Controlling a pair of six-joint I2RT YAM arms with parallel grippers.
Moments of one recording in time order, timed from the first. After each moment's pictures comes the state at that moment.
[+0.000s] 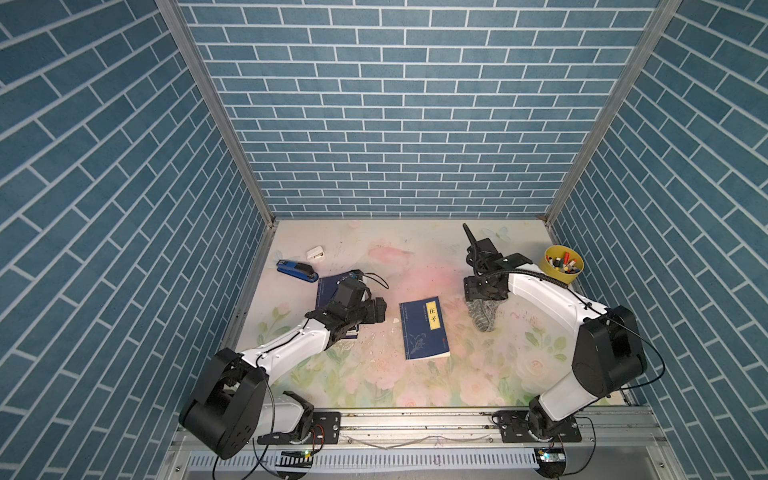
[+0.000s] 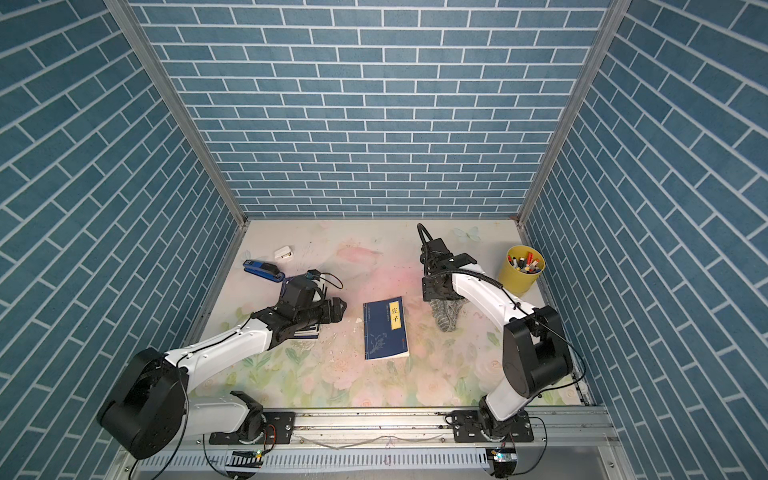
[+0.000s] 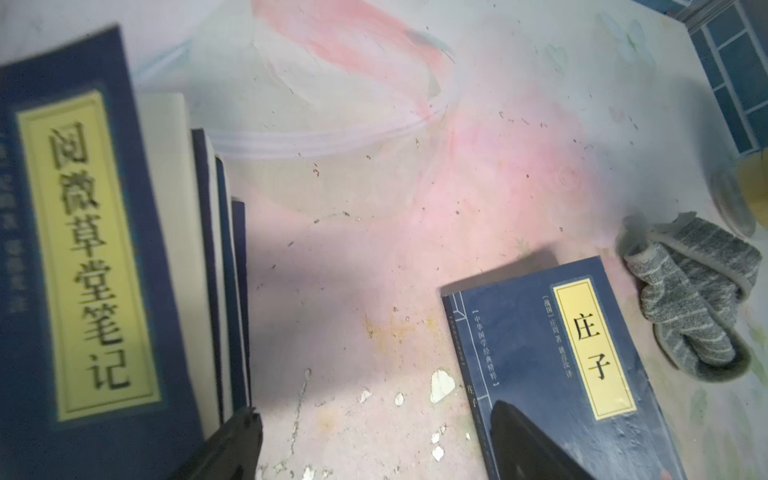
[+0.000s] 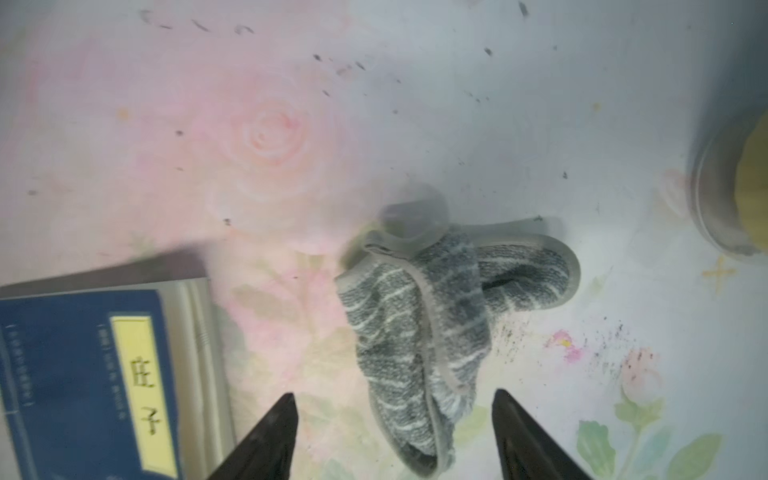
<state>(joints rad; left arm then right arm) -0.54 1.31 0.63 -0.11 0.01 -0.50 0.53 1.59 1.23 -0.87 0.17 0.35</state>
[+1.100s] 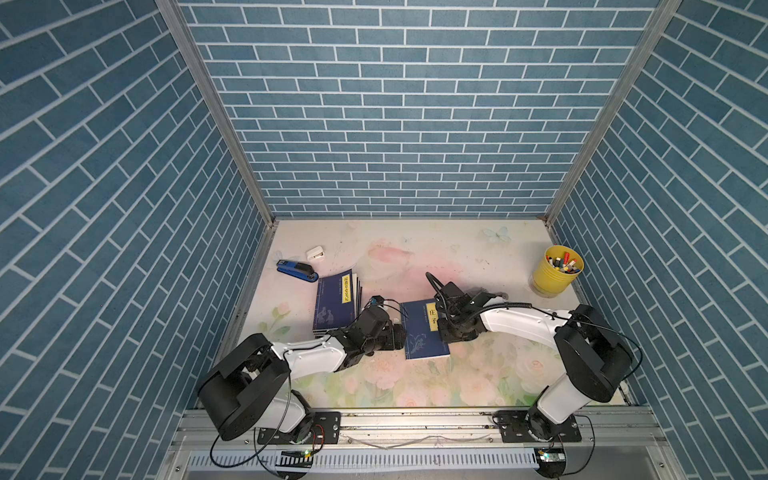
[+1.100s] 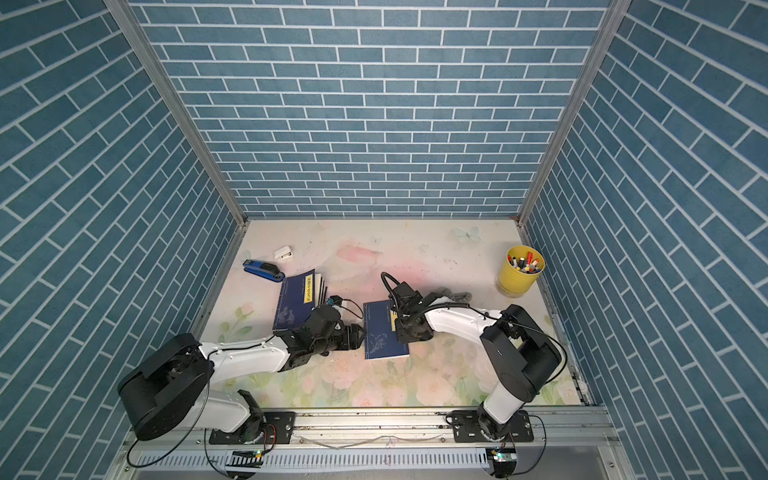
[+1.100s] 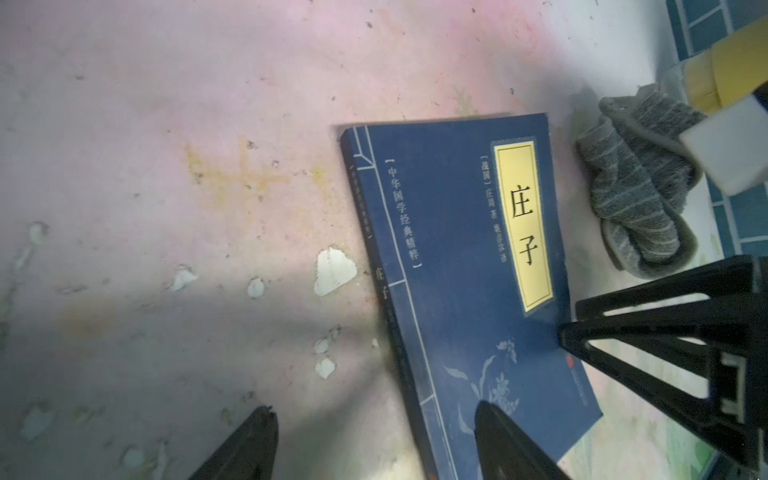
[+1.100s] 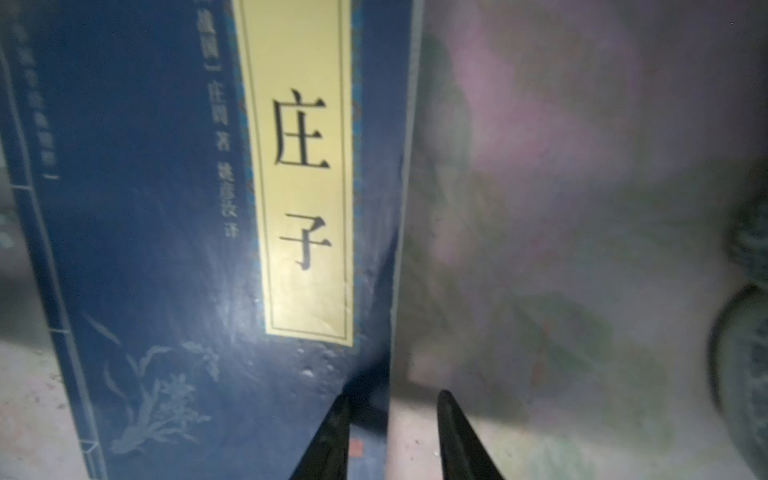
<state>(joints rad) -0.79 1.42 0.47 0.17 0.05 -0.75 0.80 1.63 0.92 -0.59 -0.04 0.56</state>
